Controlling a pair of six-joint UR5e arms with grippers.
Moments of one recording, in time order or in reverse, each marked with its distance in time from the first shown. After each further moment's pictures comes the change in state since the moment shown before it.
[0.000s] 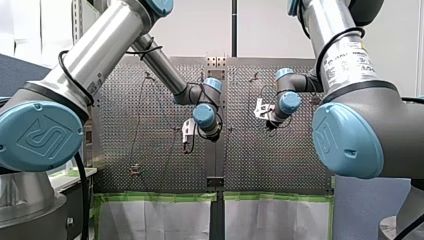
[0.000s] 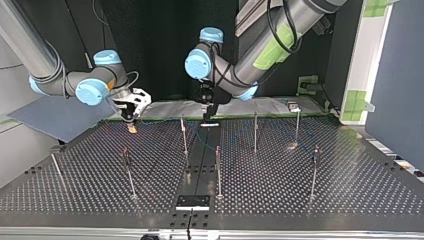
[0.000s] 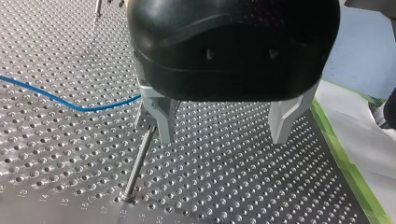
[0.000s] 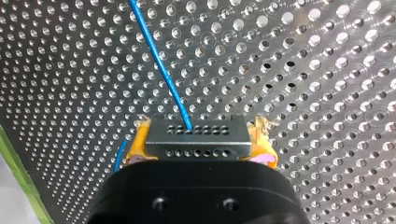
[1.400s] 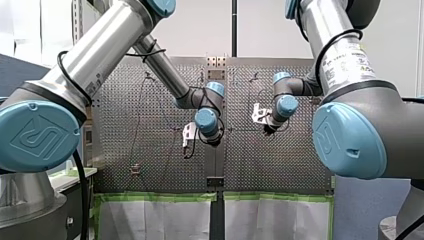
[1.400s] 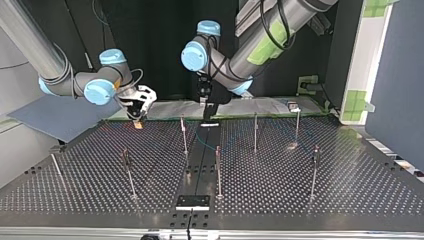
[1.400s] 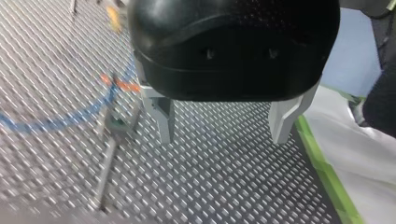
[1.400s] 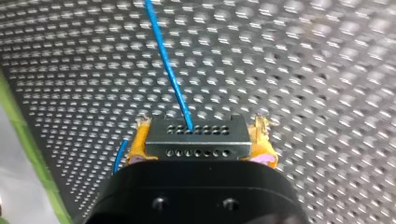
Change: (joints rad) left arm -0.040 -0.011 -0.029 0.018 -0.046 0.004; right arm 0.022 0.032 0.000 0.022 0.013 -0.037
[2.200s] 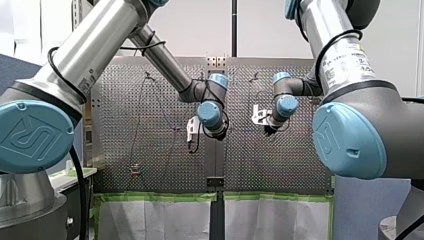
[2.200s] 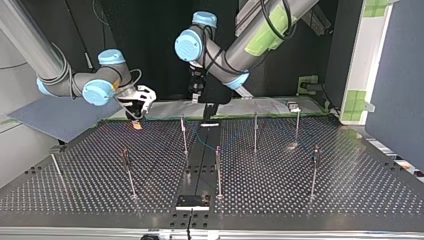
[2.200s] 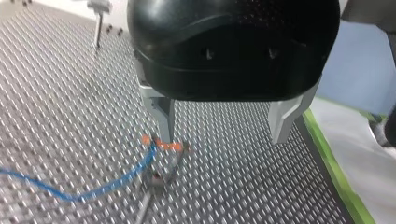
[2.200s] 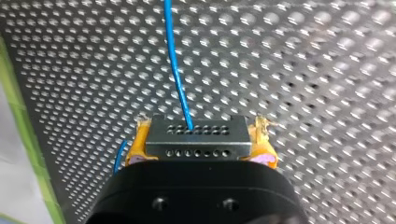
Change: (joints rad) left arm -0.048 0.055 -0.017 0.014 -0.002 -0.011; right arm -0.003 -0.010 -0.008 0.015 0.010 -0.064
